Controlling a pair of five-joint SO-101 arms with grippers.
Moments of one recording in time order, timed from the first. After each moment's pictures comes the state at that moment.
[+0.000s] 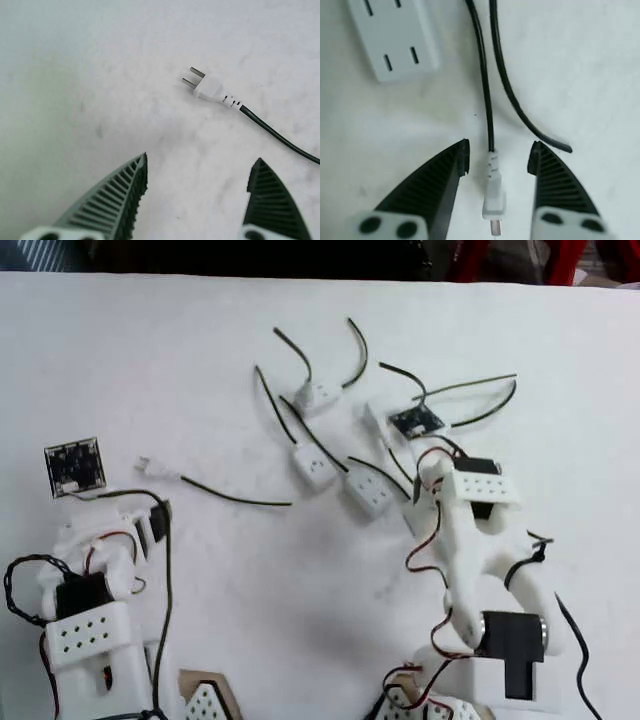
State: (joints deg) left arm -25.7 -63.9 77.6 45.8 -4.5; right arm 1.1 -6.4 39.7 57.5 30.5
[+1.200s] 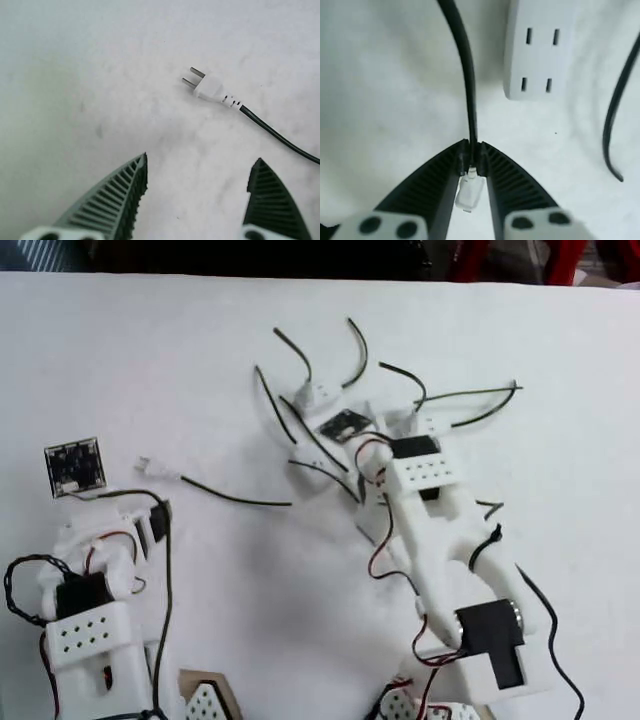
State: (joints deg) left arm -25.7 -63.9 77.6 45.8 -4.5; right arm -16.0 -4.1 29.9 73.4 30.5
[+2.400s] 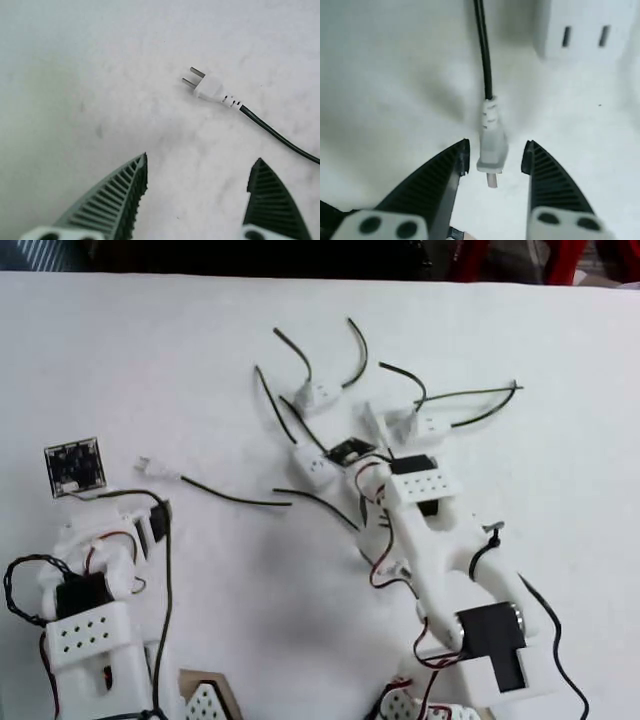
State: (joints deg) left arm -25.7 -63.9 77.6 45.8 -4.5; right arm -14.7 -4.8 38.2 73.1 27.5
